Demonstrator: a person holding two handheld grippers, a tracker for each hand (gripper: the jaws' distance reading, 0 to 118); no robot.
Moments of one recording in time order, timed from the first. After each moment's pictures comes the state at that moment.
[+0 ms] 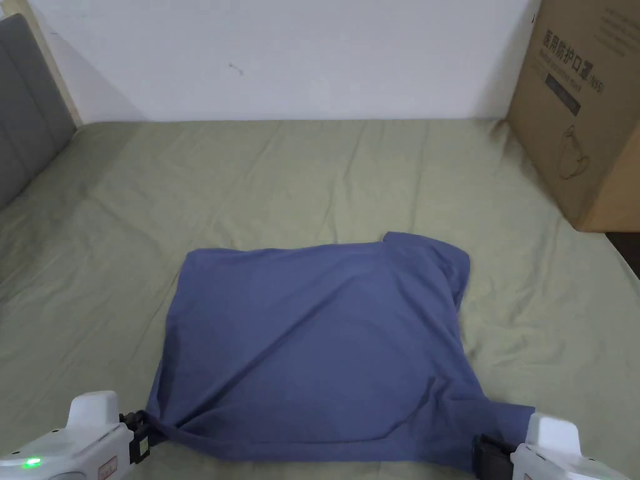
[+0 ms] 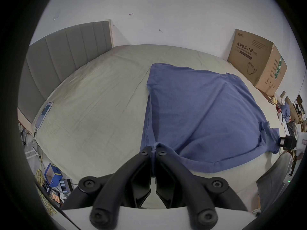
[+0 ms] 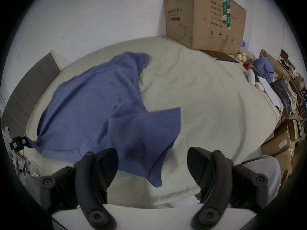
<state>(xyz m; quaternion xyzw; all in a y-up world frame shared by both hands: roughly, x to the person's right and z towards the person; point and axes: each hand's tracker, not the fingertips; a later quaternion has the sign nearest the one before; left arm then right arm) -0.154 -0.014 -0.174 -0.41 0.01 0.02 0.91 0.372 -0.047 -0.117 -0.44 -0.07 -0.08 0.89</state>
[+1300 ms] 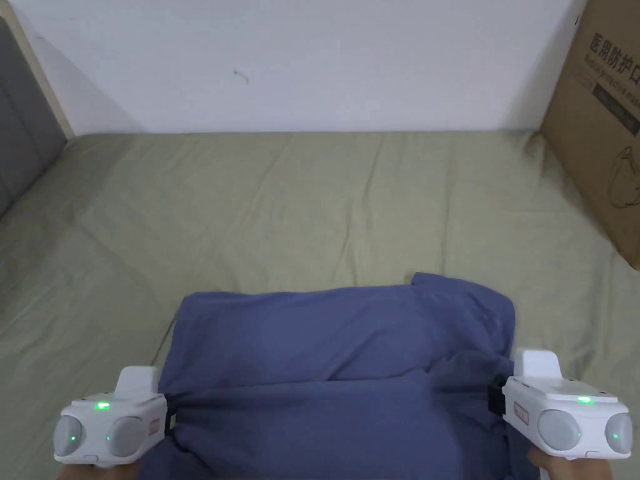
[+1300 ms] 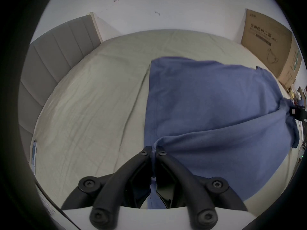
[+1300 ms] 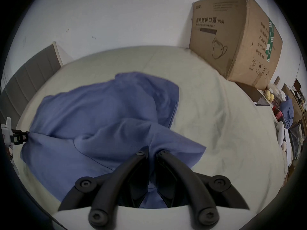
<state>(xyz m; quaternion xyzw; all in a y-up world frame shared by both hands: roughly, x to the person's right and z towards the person) -0.134 -0.060 -0.382 -0.47 0.02 -0.05 0.88 0.358 -0.048 -0.347 -0.42 -0.03 -0.01 0.91</state>
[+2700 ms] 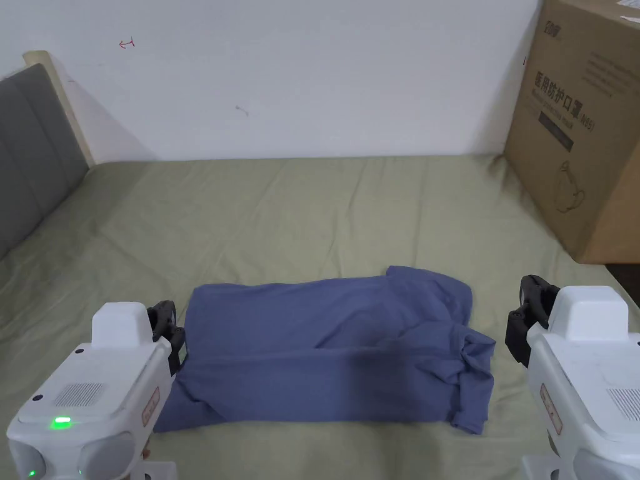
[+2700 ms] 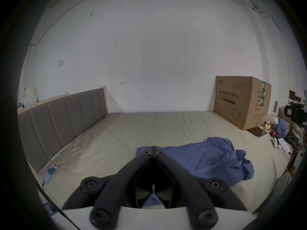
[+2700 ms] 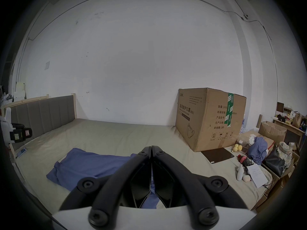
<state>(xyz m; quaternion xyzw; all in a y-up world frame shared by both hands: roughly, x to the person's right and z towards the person) -0.089 0.119 -0.204 -0.15 -0.01 -0.02 0.99 0.327 0.156 -0.130 -0.09 -0.05 0.04 0.99</state>
